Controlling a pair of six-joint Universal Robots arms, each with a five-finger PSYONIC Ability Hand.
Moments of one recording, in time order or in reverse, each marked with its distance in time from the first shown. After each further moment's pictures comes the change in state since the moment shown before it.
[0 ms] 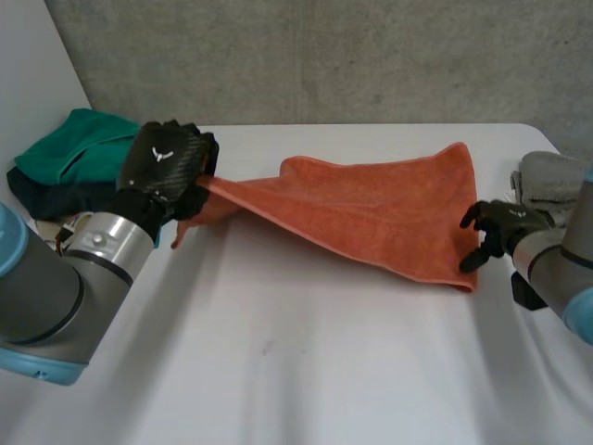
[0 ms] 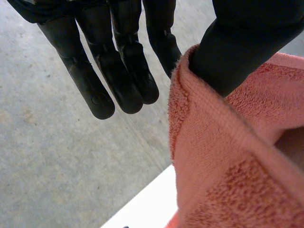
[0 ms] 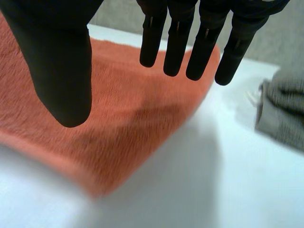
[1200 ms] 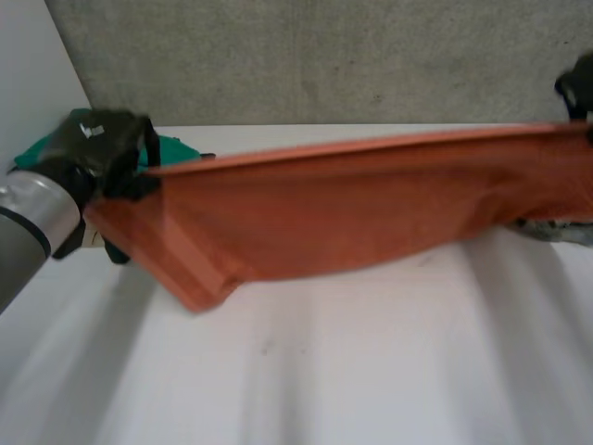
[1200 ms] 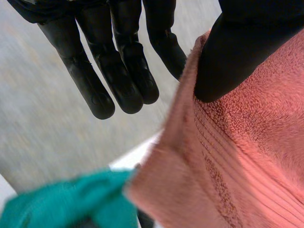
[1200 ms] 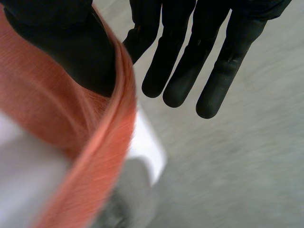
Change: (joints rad) left arm 0.140 0.118 0.189 -0.587 -0.021 -0.007; right arm -0.045 -0.398 -0.354 0.542 -0.034 -0.833; left_hand 0.000 0.000 0.000 0.000 0.000; right_hand 0.587 0.644 0.660 0.676 0.659
